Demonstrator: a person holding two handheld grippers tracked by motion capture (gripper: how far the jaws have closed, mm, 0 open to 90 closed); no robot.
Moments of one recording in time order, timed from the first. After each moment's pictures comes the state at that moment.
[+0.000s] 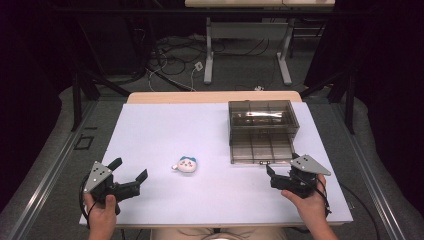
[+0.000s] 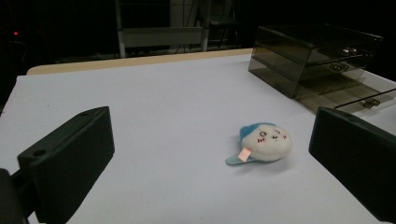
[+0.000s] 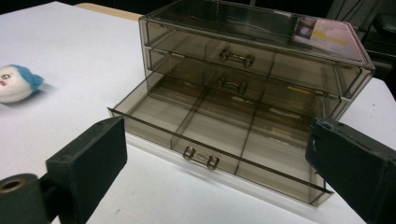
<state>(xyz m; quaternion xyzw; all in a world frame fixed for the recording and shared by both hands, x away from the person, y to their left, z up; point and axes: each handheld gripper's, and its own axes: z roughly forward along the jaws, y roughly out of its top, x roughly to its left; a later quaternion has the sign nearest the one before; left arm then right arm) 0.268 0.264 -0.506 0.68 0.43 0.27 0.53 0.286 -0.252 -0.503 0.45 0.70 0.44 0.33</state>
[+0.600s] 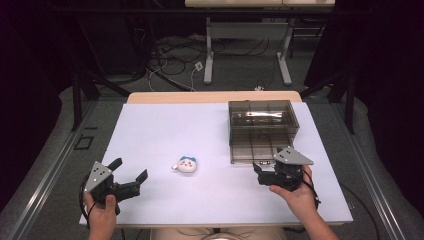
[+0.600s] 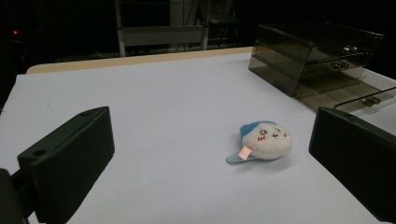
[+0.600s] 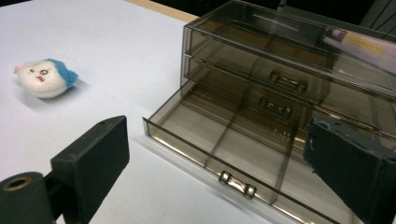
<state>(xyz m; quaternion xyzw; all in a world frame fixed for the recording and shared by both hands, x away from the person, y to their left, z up) 0.268 0.264 -0.506 0.68 0.44 0.27 0.53 0.302 -0.218 -0.490 0.41 0.75 0.43 0.30</state>
